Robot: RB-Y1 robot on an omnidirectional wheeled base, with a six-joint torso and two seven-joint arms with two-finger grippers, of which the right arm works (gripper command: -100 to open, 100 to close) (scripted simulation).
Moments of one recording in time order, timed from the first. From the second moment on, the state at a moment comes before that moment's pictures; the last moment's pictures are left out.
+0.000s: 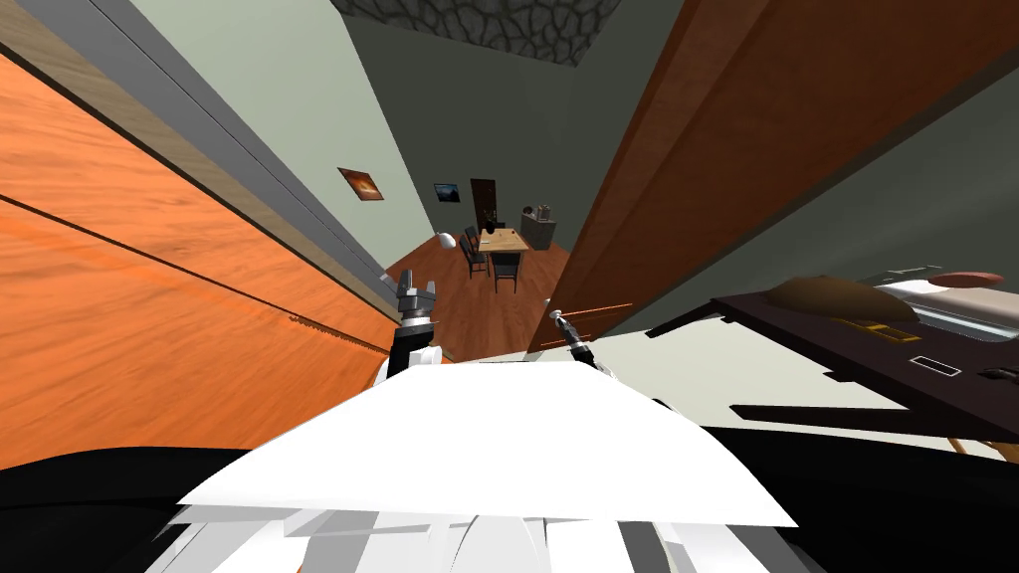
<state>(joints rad) -0.01 -0.39 0.04 -0.57 0.09 -1.07 0.58</state>
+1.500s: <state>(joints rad) -0.05 -0.39 0.04 -0.52 0.04 -1.07 0.25</state>
